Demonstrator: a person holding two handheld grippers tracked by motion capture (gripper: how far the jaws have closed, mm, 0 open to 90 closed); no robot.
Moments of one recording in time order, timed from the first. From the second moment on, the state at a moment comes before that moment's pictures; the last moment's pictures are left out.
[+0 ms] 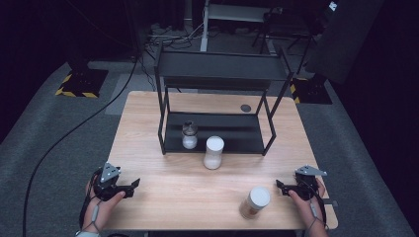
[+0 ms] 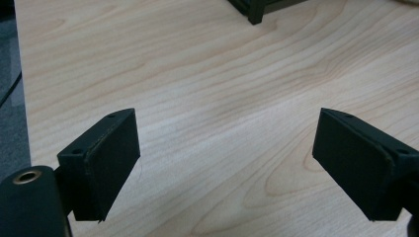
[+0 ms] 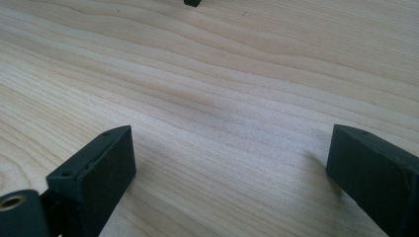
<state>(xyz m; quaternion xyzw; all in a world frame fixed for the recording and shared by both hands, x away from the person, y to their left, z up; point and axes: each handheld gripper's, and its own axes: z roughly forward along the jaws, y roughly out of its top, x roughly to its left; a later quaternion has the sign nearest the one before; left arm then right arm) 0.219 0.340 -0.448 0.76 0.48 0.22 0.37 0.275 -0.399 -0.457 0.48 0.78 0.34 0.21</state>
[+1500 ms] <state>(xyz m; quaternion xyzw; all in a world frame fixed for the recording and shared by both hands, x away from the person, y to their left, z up) 0.225 0.335 -0.457 0.78 0.49 0.20 0.33 0.274 -0.401 -0.442 0.47 0.79 0.35 0.21</state>
